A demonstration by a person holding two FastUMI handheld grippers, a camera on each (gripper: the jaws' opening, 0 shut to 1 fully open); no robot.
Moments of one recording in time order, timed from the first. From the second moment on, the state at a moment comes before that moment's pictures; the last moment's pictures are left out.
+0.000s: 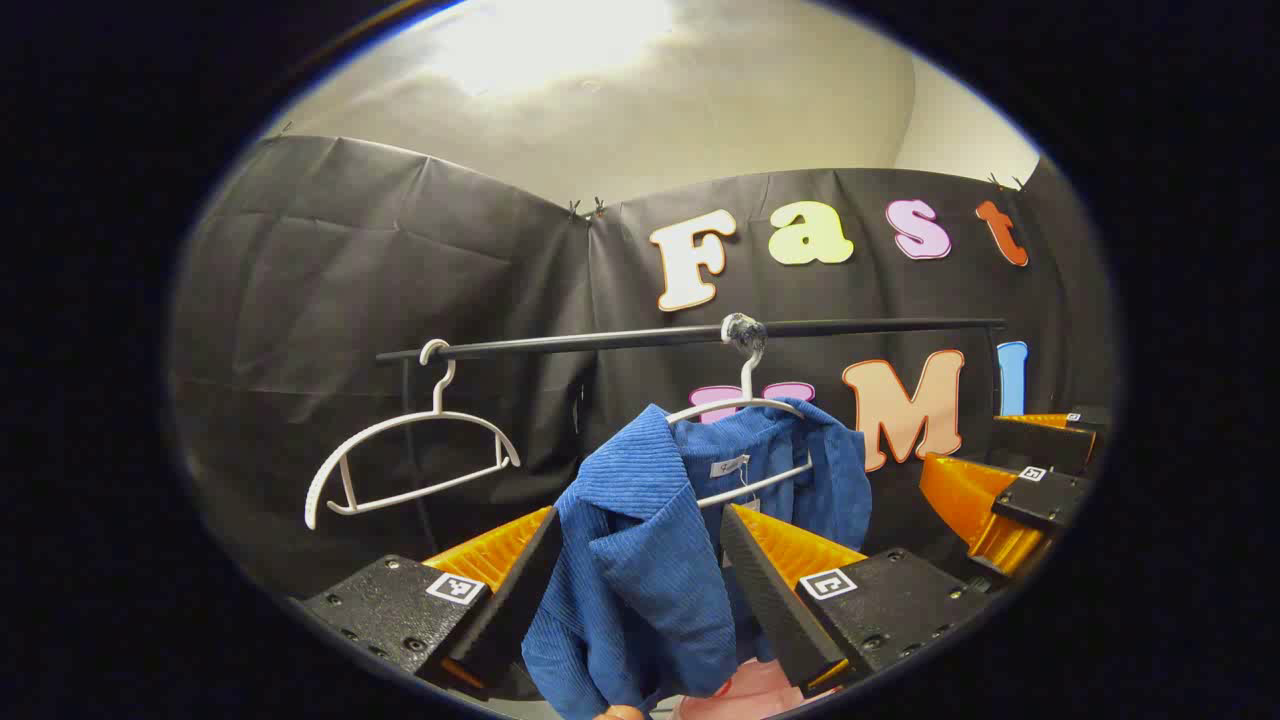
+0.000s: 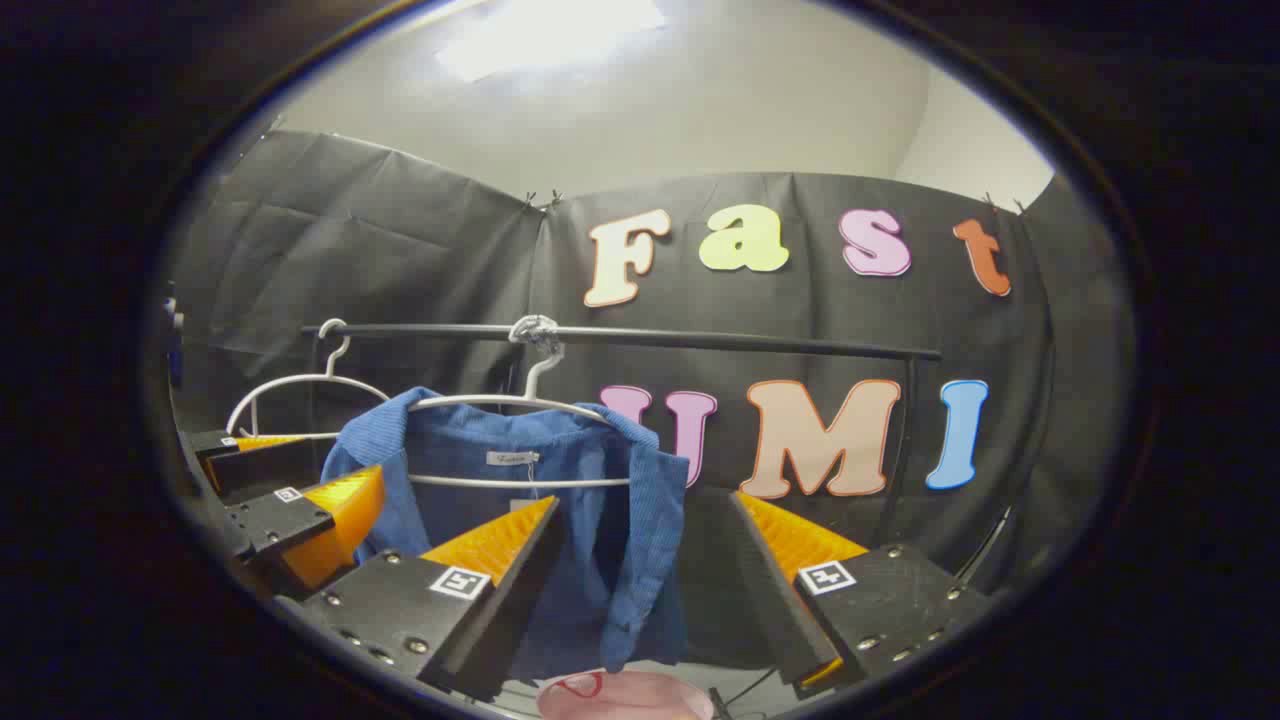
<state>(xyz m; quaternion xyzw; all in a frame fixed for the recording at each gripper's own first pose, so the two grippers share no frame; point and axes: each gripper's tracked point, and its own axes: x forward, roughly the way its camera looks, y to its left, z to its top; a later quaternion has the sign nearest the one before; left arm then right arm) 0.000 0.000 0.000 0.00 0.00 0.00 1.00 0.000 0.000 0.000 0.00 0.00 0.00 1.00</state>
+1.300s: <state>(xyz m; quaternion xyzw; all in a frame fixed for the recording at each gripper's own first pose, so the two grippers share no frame) 0.022 -0.024 -0.073 -0.01 0.07 0.09 0.99 0.023 -0.036 -0.016 -0.04 0.02 0.03 1.00</state>
